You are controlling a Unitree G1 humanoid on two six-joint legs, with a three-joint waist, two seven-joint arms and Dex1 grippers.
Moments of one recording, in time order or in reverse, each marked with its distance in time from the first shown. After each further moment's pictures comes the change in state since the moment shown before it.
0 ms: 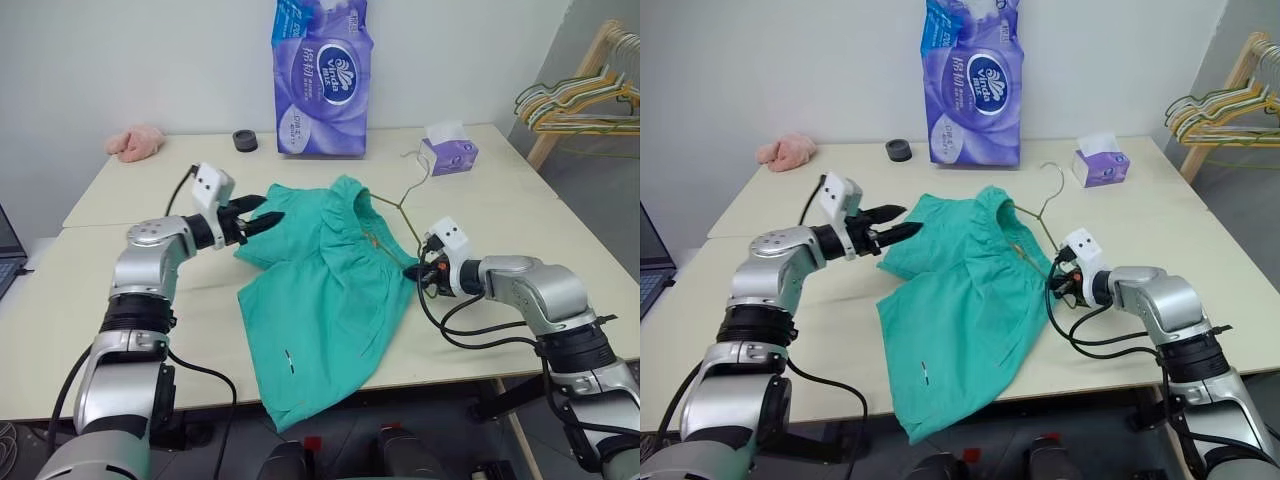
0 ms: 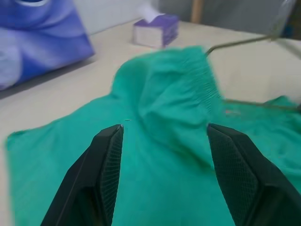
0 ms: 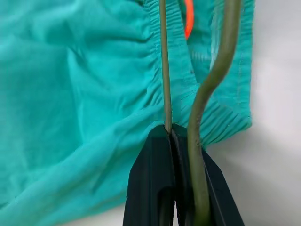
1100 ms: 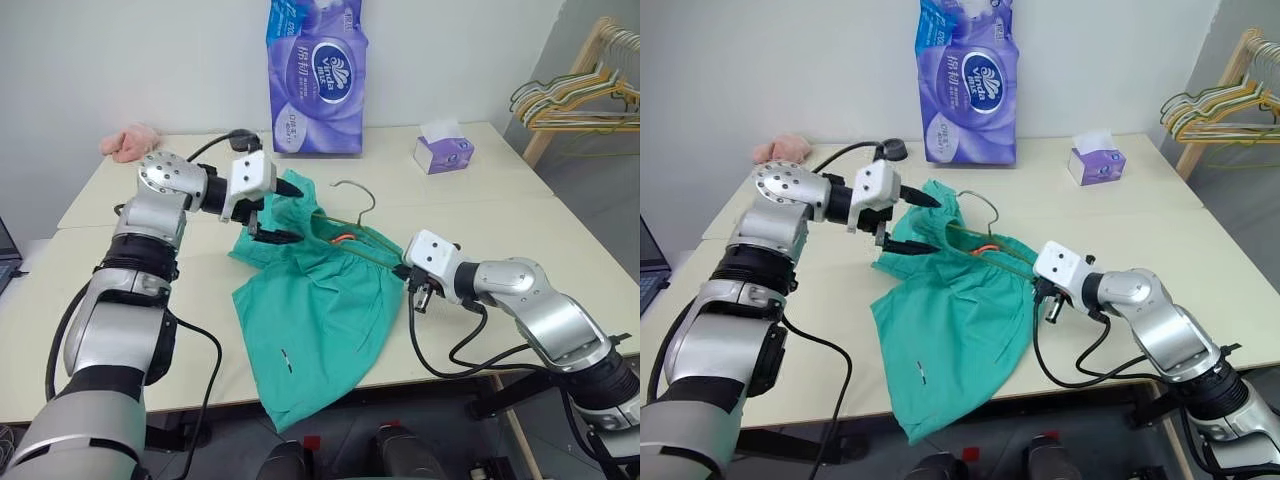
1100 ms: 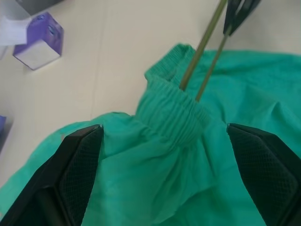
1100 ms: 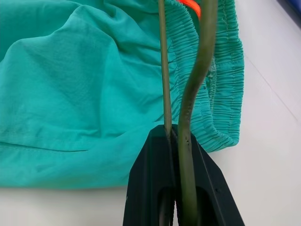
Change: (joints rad) left arm -0.297 0.021 -0.279 0.210 0.230 -0.433 -0.513; right arm 0.097 -0.134 0.184 -0.338 -0.297 -0.243 0.081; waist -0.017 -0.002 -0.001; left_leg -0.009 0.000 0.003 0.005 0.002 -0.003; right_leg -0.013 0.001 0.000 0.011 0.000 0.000
